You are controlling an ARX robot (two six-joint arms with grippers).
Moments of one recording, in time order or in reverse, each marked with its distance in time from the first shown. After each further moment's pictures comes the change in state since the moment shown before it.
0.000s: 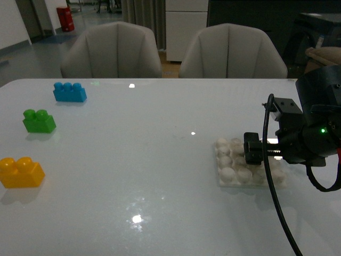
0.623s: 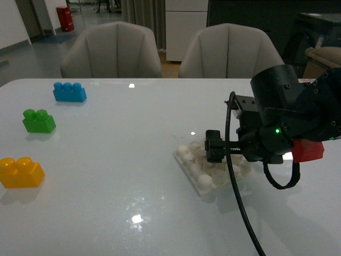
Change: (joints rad) left arm 0.000 0.000 0.000 0.000 0.000 0.000; right arm 0.144 0.046 0.071 -0.005 -0.026 0.103
